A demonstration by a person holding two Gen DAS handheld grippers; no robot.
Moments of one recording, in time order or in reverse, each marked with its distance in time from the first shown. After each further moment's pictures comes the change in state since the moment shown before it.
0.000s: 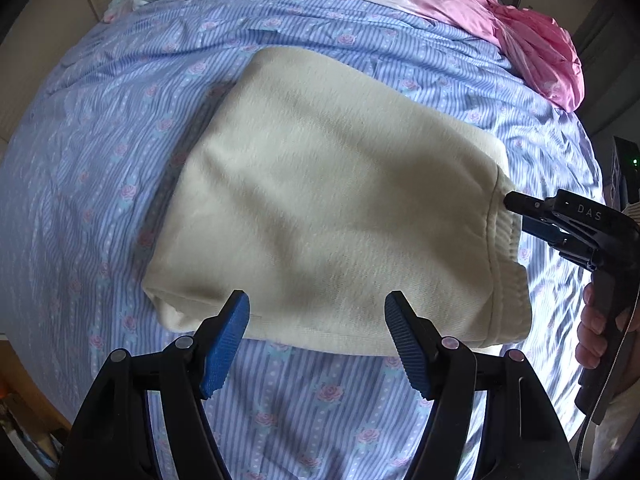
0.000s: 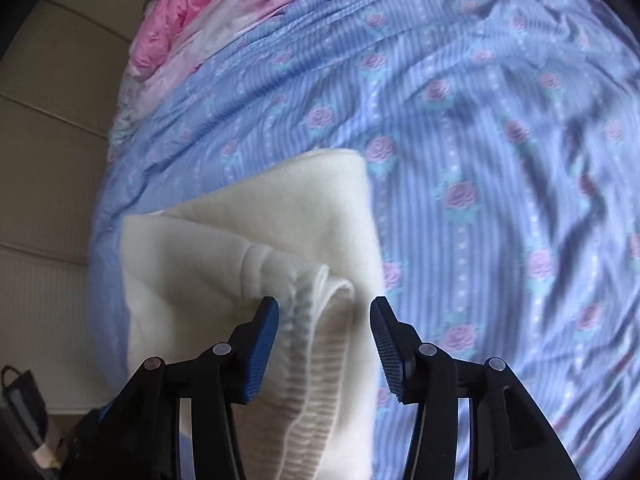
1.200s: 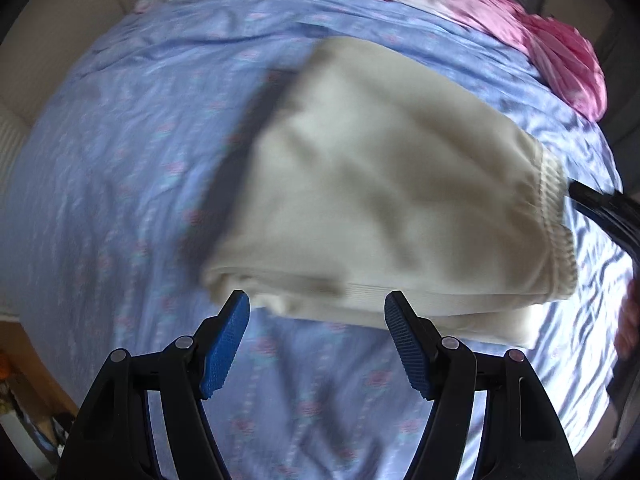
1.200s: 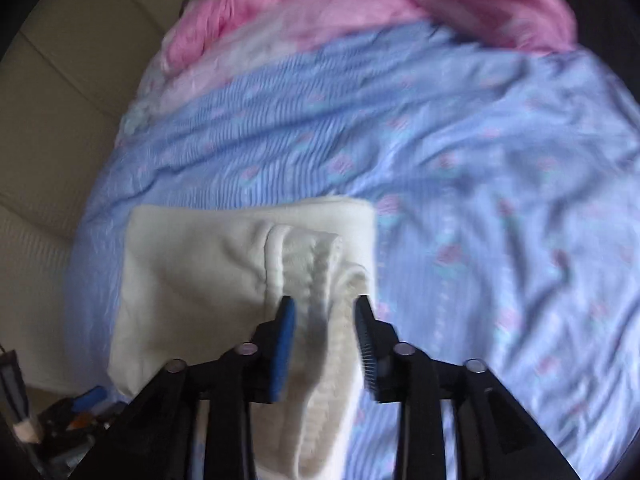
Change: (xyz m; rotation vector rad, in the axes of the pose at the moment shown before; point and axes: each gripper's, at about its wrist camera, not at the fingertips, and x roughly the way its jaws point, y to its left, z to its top) left arm -0.008 0.043 -0.023 -0.063 -0.026 0.085; right arm -0.050 0.032 -0.019 -0.177 -0.196 -0.111
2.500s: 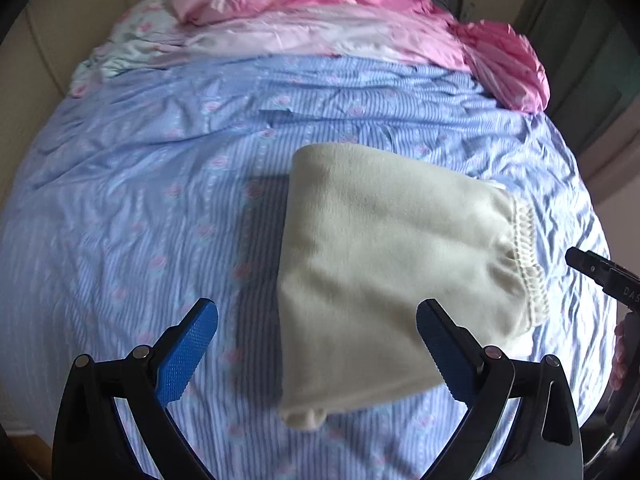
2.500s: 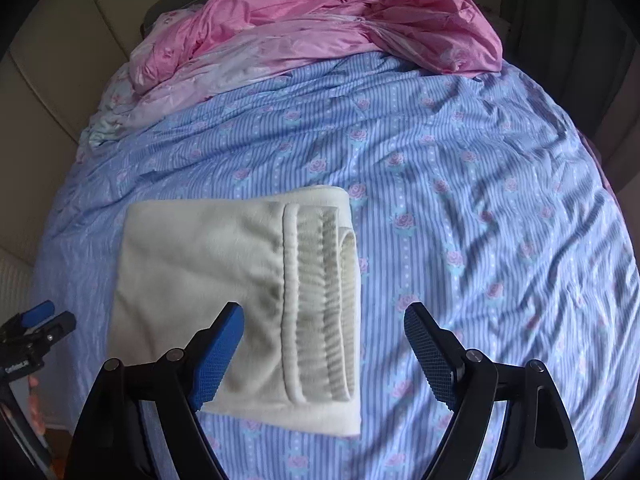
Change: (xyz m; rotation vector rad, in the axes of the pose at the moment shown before) left arm -0.005 0.031 0.098 0.290 -0.099 -0.172; right arm -0.025 0.041 -0.015 0.051 -0.003 -0.213
